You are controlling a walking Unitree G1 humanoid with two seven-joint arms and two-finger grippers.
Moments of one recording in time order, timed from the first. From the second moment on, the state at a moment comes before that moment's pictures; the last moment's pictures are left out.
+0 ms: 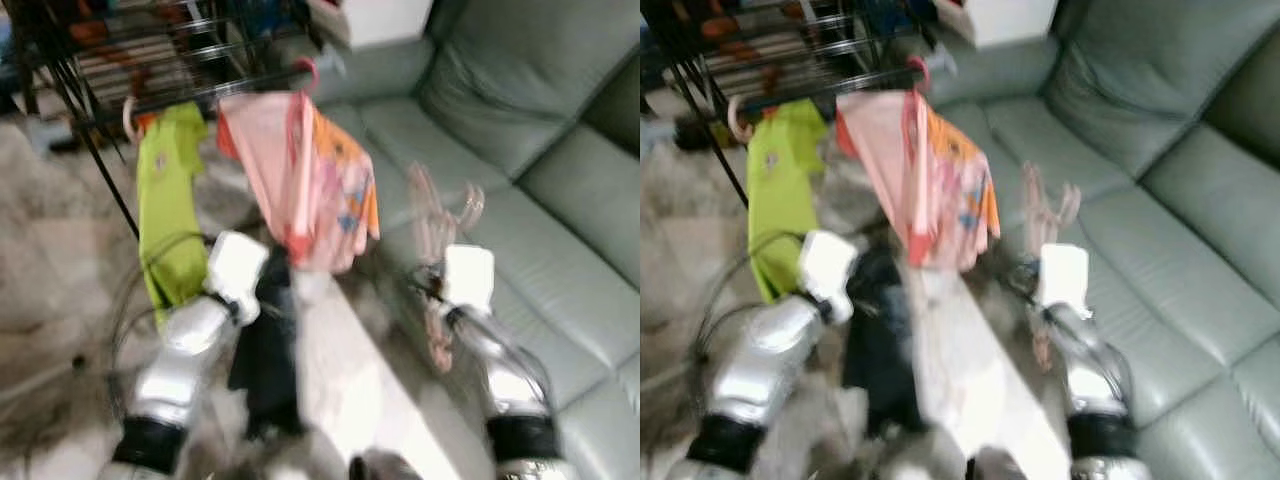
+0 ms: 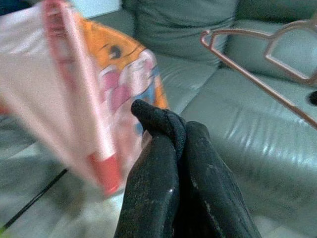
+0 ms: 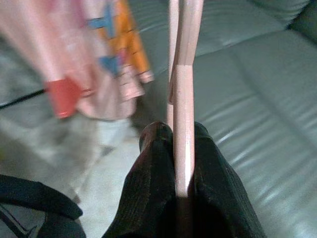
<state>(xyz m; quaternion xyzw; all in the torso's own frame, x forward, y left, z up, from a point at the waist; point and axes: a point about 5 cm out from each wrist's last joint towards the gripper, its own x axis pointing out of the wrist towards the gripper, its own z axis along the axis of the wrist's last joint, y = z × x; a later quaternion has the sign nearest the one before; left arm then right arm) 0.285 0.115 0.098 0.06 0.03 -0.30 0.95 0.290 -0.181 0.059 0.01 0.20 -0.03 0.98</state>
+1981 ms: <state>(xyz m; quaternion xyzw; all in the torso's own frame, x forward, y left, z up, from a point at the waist) 0.279 0.128 0.087 0.10 0.07 -0.29 0.95 0.295 -0.173 0.057 0.01 0.21 -0.05 0.98</state>
